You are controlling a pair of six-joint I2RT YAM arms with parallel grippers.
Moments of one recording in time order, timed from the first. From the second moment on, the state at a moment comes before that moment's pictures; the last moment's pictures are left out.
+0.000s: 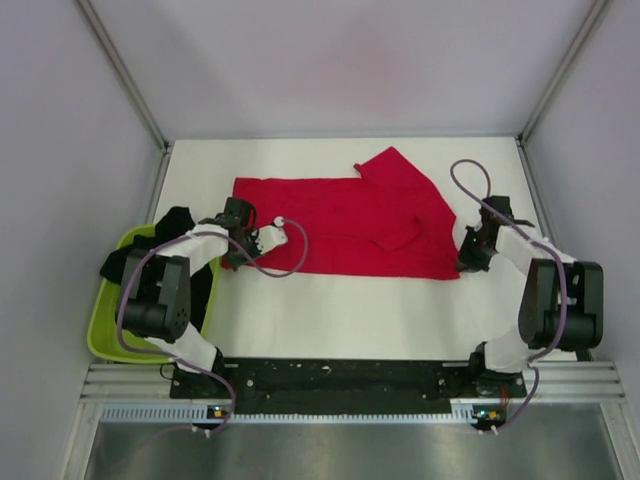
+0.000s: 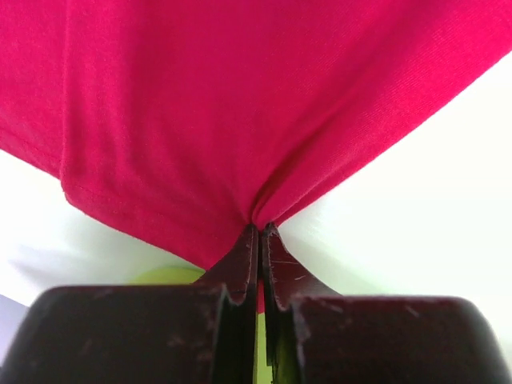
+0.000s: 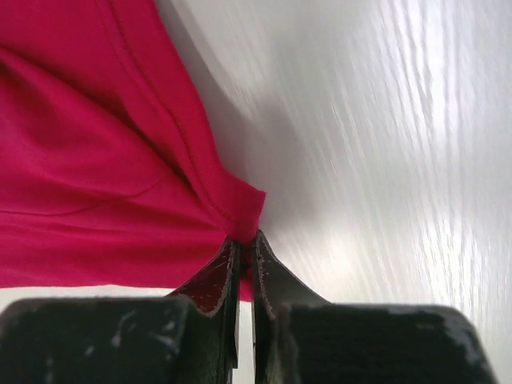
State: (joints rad) left arm -0.19 1.62 0.91 -0.51 0.00 0.93; right arm -0.08 1.56 0.88 -0.54 -0.11 0.34
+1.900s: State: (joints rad) left arm -0.88 2.14 1.62 -0.45 0.28 0.65; right arm -0.01 1.39 0.66 -0.37 -0.22 0.46
